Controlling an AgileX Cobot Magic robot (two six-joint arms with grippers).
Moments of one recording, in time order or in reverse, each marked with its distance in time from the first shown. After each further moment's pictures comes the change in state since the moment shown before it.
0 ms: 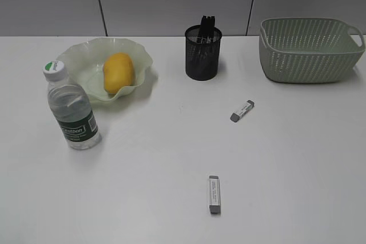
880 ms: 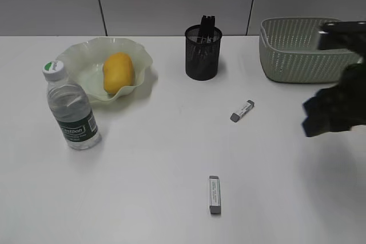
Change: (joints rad) left arm 0.083 -0.053 0.000 -0.008 0.001 0.000; right arm 0.134 1.452 -0.340 0.242 -0.327 -0.133
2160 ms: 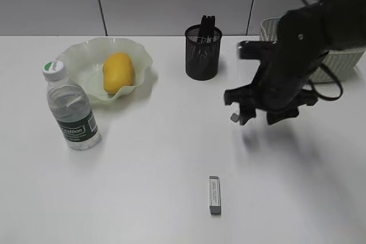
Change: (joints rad) left arm 0.000 0.000 0.000 -0.001 0.000 0.000; right arm 0.144 0.482 -0.299 -0.207 -0.139 0.534
